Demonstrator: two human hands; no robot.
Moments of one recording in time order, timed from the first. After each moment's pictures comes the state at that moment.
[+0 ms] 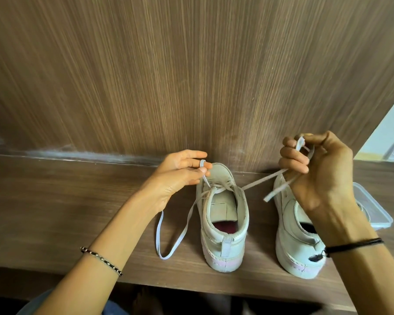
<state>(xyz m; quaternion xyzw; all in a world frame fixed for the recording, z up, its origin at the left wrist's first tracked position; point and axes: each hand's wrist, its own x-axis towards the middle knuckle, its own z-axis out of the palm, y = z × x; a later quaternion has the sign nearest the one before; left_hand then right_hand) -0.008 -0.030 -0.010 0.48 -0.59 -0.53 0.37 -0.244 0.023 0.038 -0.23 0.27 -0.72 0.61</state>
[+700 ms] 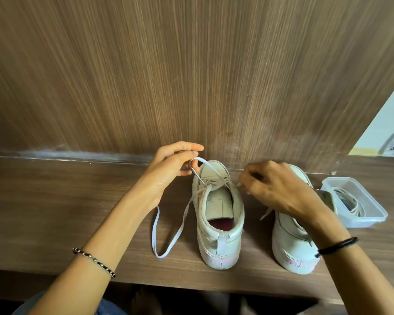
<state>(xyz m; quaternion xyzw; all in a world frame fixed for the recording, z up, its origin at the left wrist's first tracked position) -0.010 -0.028 -0.002 0.48 -0.59 -0.50 0.42 -0.235 0.024 0.010 -0.72 0.63 -0.23 0.15</state>
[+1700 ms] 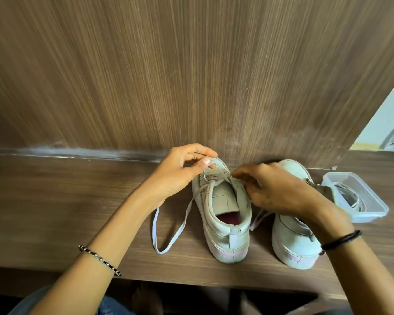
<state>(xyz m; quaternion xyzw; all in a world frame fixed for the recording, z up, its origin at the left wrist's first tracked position) -0.019 -0.024 -0.008 0.45 -0.71 -0.42 0.34 -0.240 0.021 0.007 -0.80 0.55 -0.15 0.18</state>
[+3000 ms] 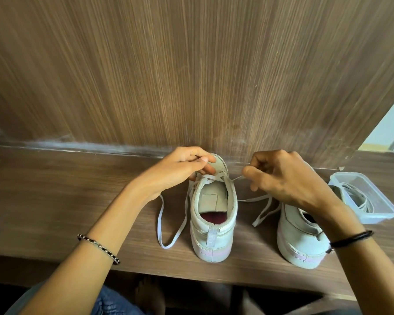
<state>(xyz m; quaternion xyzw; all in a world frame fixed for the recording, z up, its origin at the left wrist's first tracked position) -0.004 -0.029 -0.005 0.48 -0.71 -0.45 0.24 -0.236 0.025 0.015 -0.72 0.62 -0.25 0.20</state>
